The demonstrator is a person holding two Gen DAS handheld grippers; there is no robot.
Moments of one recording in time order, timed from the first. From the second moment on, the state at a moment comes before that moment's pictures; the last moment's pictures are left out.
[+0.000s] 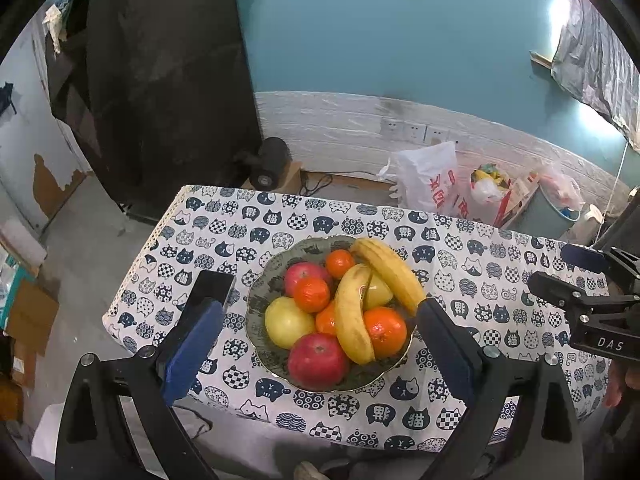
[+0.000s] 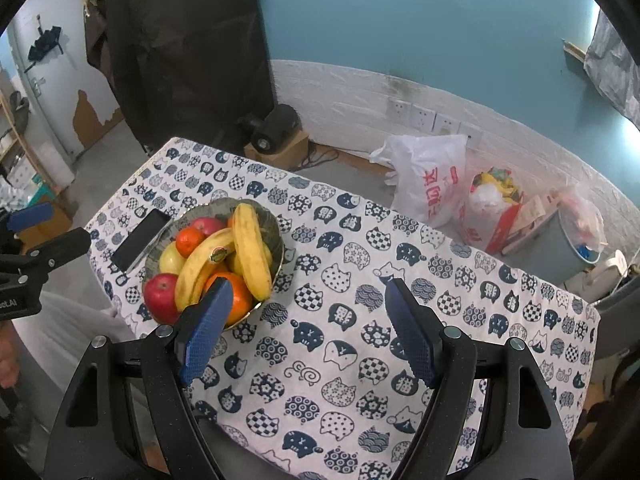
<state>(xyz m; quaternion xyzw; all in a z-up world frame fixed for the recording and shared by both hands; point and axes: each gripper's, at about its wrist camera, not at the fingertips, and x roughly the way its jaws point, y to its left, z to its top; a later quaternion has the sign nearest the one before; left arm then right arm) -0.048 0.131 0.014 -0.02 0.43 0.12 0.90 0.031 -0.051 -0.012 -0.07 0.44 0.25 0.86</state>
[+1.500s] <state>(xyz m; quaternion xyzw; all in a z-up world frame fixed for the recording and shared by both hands) -0.049 0.123 0.014 -0.01 0.44 0.12 0.89 0.032 -0.056 -0.015 -0.07 0.44 0.24 0.86</state>
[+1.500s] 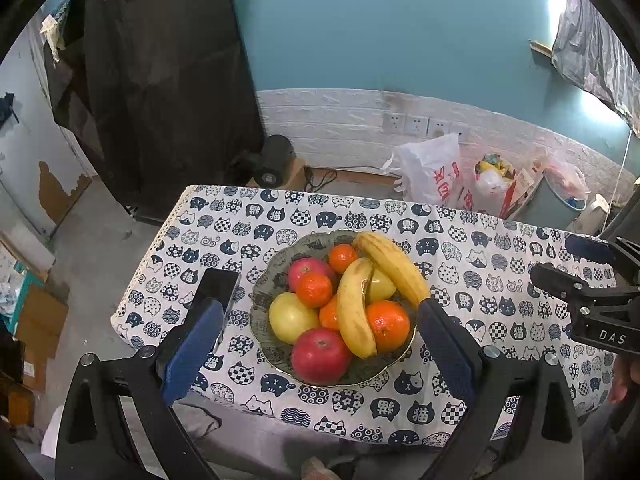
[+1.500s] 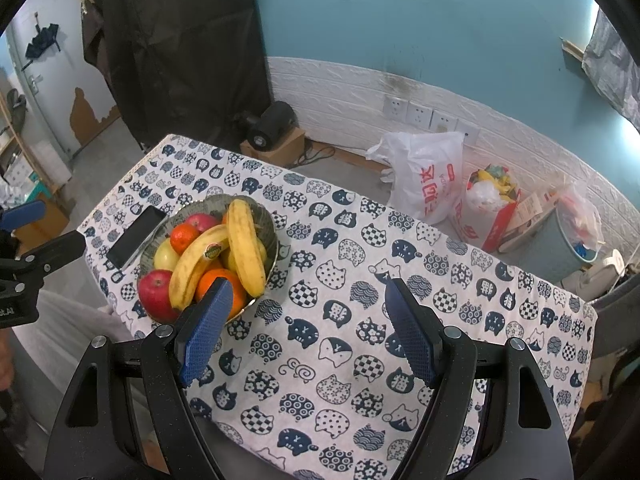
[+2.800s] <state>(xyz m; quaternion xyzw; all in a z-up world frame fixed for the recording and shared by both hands) -0.051 0.122 0.011 -0.01 0.44 0.13 0.89 0.031 -0.056 -0.015 -0.07 0.44 0.24 0.86</state>
